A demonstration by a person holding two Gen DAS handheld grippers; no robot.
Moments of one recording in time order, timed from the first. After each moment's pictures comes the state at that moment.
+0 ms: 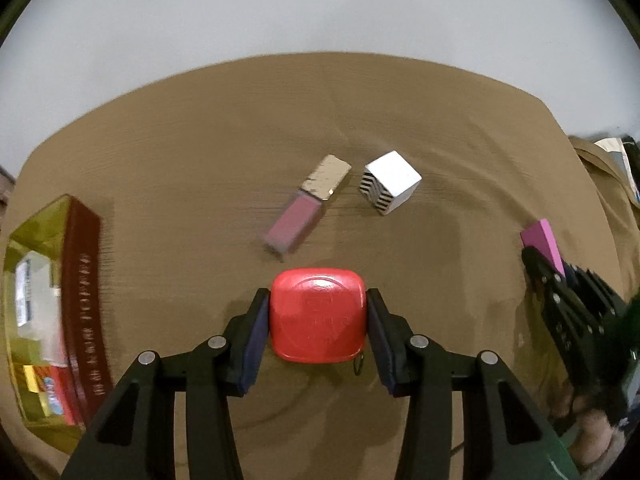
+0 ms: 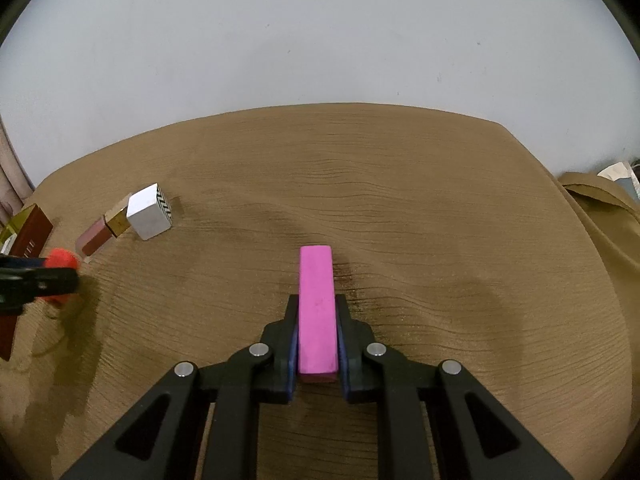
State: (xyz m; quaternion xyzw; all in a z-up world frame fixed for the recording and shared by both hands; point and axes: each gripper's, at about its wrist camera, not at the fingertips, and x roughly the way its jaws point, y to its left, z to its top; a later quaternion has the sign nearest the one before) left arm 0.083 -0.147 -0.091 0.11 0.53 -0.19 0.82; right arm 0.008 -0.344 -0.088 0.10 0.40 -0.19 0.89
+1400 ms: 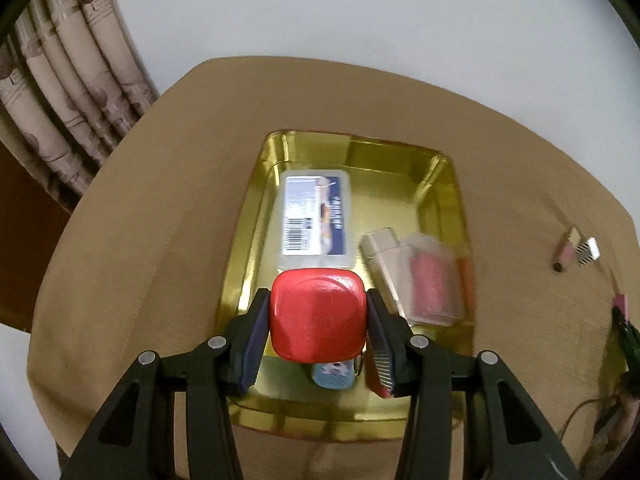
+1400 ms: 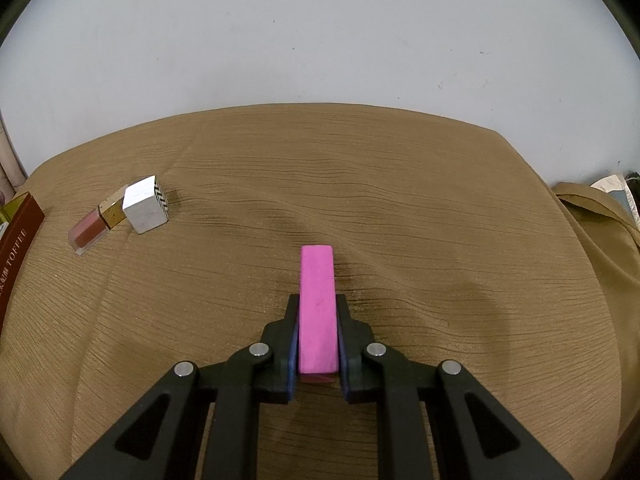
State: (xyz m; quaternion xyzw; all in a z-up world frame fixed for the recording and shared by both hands) left arm 0.136 0.145 -0.053 0.01 0.53 -0.01 0.85; right arm 0.021 -0.323 -0.090 0.08 0.41 -0.20 0.89
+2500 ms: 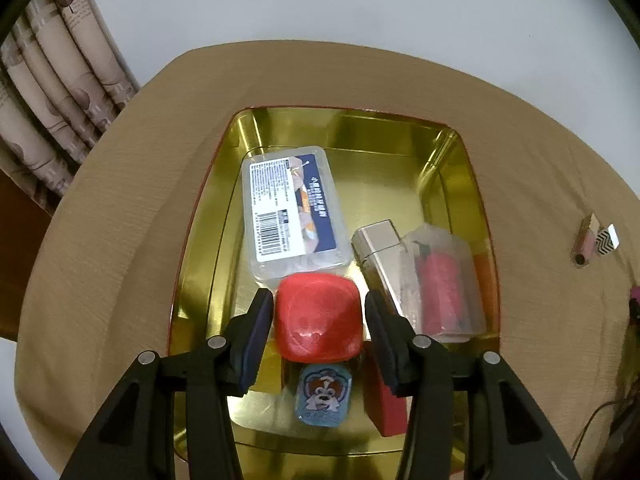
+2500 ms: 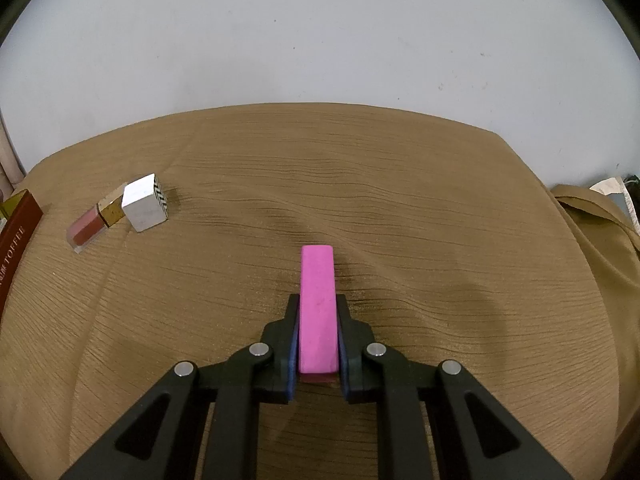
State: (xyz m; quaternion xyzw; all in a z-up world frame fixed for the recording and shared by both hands) left arm 0.150 0.134 -0.088 0.02 0.54 -0.02 0.84; right arm 0.022 -0.324 -0.089 0.07 0.41 -0.20 0.89
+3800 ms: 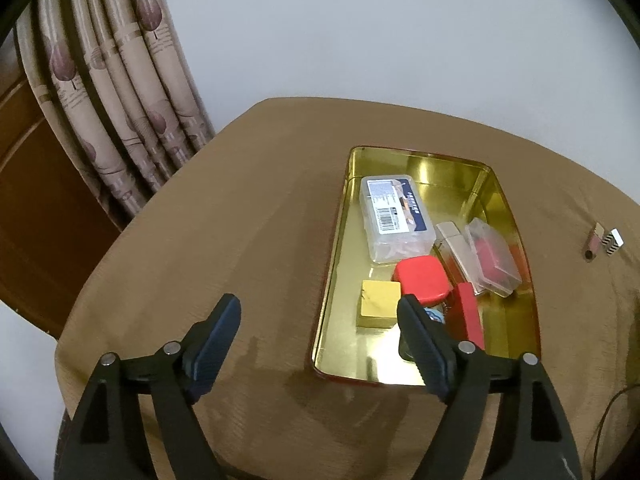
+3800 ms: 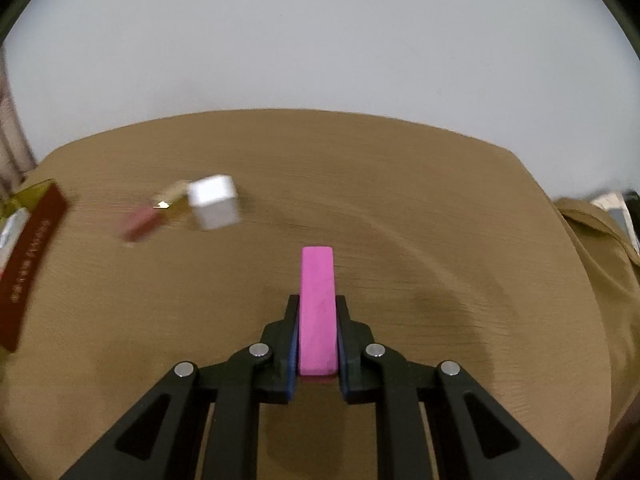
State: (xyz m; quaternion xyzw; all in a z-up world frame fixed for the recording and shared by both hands) left arm 0.067 0.193 -0.044 0.03 0.43 0.05 0.90; right arm 0.034 -0.245 -0.057 0.05 0.41 -0.18 0.89
